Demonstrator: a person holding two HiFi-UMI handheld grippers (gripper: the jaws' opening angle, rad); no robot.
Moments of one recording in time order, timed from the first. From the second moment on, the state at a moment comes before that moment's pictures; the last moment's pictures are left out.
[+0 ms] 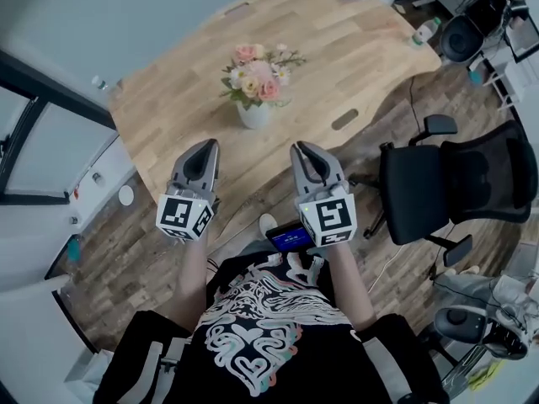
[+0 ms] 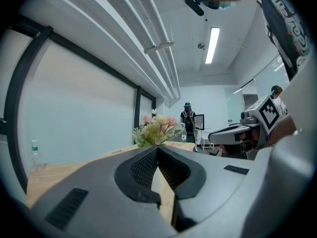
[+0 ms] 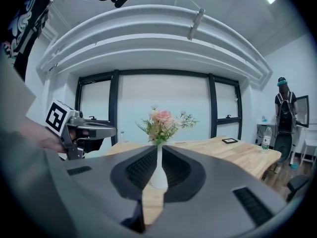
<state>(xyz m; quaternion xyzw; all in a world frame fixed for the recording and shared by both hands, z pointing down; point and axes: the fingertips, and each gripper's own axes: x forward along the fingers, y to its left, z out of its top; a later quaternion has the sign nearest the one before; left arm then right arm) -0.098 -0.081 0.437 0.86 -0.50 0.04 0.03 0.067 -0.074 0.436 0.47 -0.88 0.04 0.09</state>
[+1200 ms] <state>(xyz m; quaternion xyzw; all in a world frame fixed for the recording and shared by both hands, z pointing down) -0.112 -0.148 0.448 0.87 -0.49 0.03 0.05 0.041 -0.126 0.479 0.41 -0.90 0.08 0.12</state>
